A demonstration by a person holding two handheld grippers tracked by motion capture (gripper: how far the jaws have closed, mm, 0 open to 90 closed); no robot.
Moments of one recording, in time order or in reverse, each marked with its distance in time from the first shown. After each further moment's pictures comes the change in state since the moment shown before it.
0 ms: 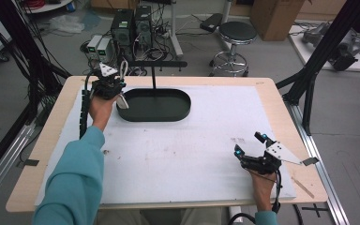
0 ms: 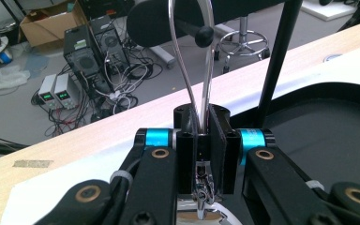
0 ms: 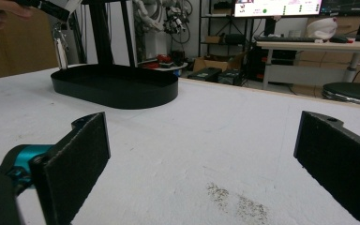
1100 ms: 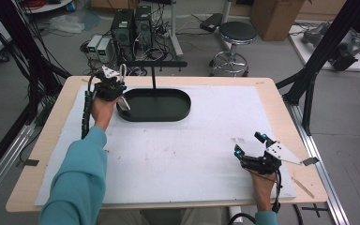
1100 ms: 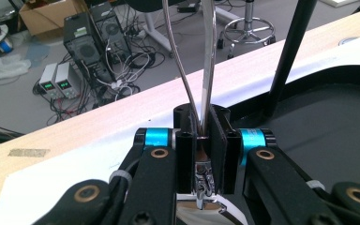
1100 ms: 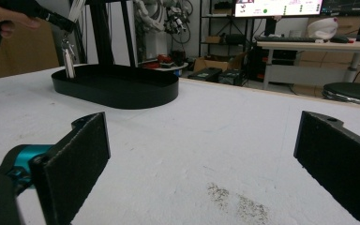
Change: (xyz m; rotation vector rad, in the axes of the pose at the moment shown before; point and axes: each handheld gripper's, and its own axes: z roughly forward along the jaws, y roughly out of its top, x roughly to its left) left arm 0.002 -0.011 0.015 0.044 0.005 0.009; right arm 0.000 0.000 0.000 0.000 0.001 0.001
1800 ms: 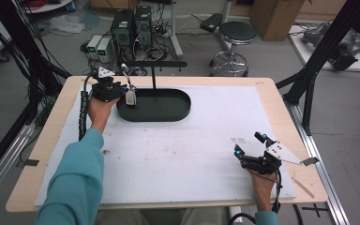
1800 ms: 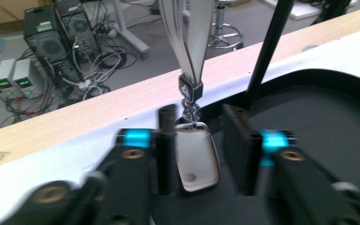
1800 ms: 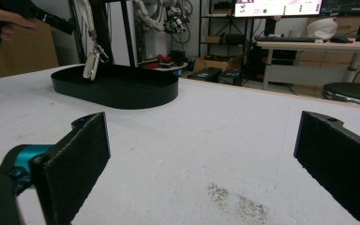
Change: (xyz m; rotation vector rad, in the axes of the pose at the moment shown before) left arm 0.016 -0.006 -0.003 -0.016 -0.147 -0.074; right arm 0.000 0.000 0.000 0.000 -0.001 0.001
